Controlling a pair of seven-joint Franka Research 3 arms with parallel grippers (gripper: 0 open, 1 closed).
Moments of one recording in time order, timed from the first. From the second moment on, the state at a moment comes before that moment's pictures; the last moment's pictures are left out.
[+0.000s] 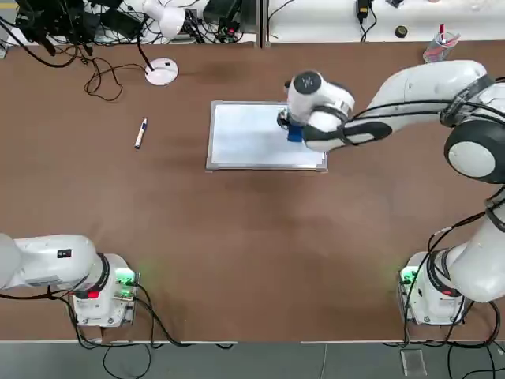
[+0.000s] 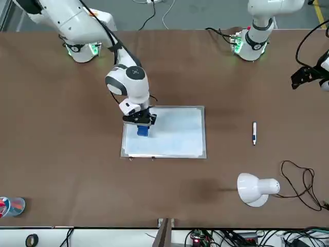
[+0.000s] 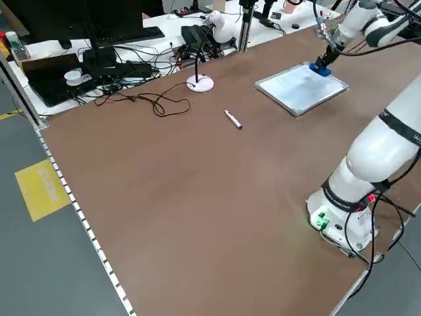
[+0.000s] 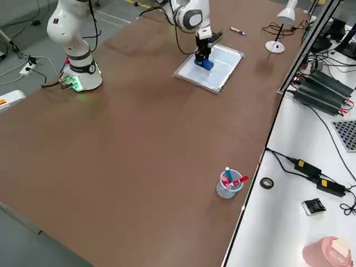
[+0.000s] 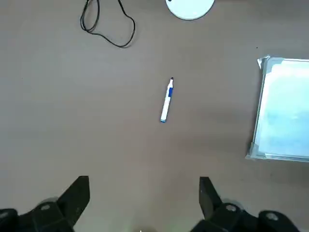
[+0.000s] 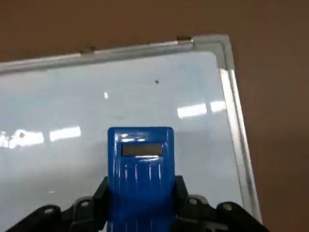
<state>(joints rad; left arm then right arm) 0.10 -0.15 -0.19 -1.78 0.03 1.63 -0.14 0.49 0.52 0.22 -1.96 -0.55 2.57 1.25</state>
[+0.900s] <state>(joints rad) 0.10 -0.15 -0.19 -1.78 0.03 1.63 -0.14 0.53 0.62 0.22 -1.88 -0.70 2.57 1.44</state>
